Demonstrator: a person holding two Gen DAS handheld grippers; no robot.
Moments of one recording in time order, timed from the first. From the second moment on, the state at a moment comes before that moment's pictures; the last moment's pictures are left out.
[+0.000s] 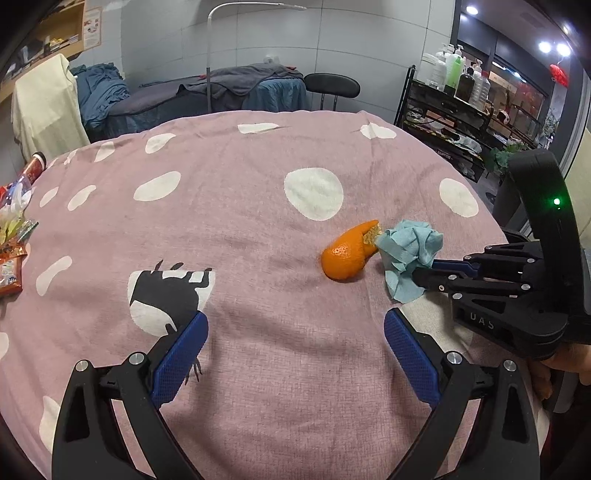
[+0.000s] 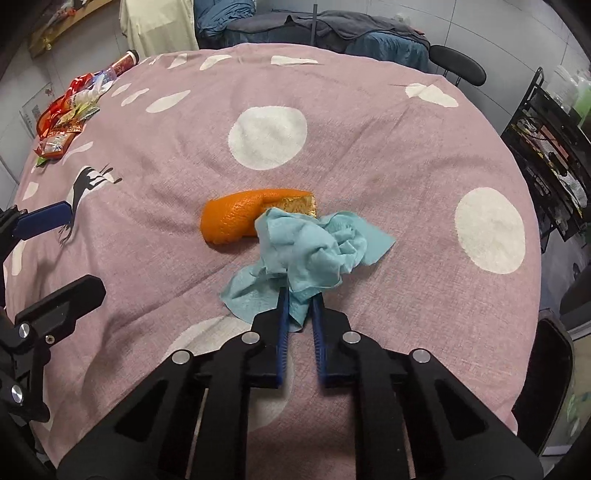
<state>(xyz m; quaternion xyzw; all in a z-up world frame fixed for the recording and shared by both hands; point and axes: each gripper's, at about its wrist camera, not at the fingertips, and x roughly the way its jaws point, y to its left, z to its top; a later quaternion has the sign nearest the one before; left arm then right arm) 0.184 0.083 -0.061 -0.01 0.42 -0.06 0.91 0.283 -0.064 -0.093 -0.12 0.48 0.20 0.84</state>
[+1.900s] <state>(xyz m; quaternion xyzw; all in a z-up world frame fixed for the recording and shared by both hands) 0.223 -0.017 -0.045 0.12 0.42 -0.13 0.89 0.172 -0.244 -0.047 0.15 0.33 0.09 0.93</state>
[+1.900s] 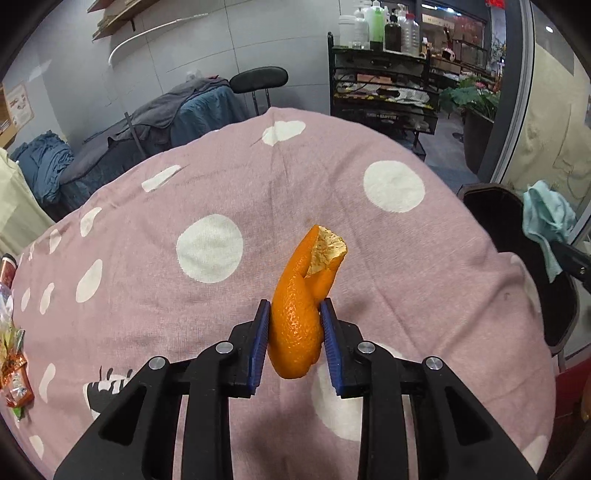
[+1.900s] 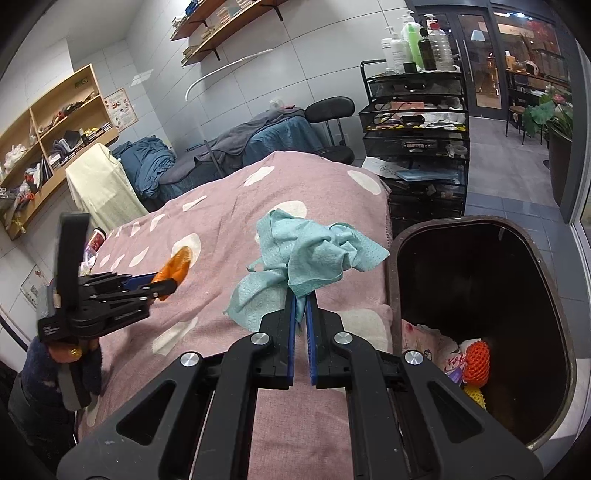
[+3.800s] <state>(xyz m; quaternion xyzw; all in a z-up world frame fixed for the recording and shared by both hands) 0.157 -0.206 -0.052 0.10 0.41 -0.30 0.85 0.121 -0.400 -0.116 0.27 0.35 -0.12 0.89</state>
